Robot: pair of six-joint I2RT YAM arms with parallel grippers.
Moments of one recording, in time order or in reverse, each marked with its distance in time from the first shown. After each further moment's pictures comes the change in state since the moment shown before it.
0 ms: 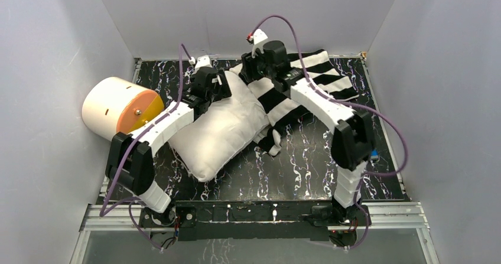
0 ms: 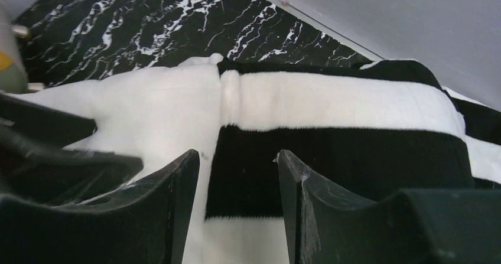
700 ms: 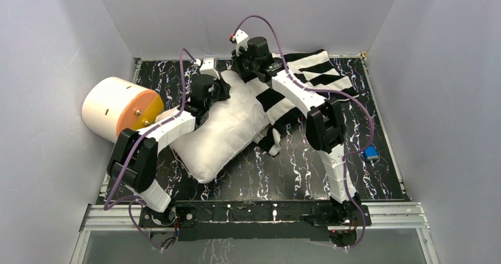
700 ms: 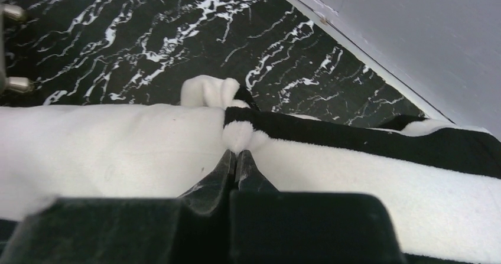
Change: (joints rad) left arm 0.021 0.034 -0.196 0.512 0.220 0.111; right arm 0.005 0.444 0.486 -0.119 -0.123 -0.093
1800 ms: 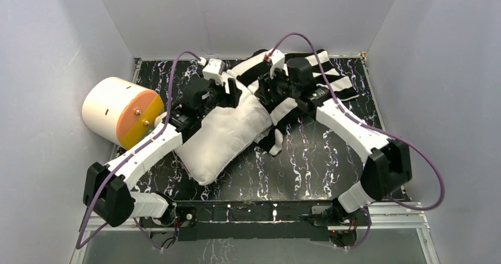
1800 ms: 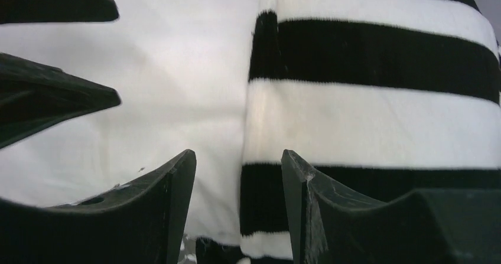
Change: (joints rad) left arm -0.094 -0.277 0.011 -0.235 0.049 0.176; right arm -0.047 -0.697 -0.772 0.082 -0.101 0.026
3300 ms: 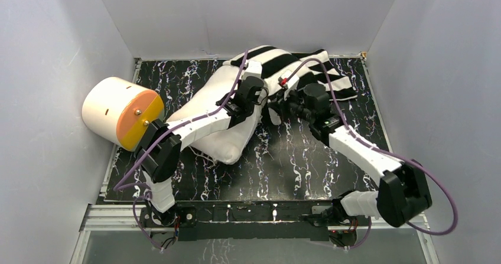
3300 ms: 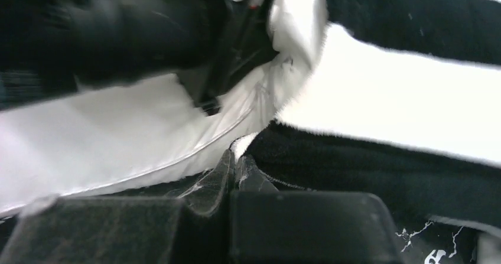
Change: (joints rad) left arm -0.238 0.482 0.333 -0.080 -0.532 0.046; right arm -0.032 -0.253 -0.514 0.361 -0.035 -0.064
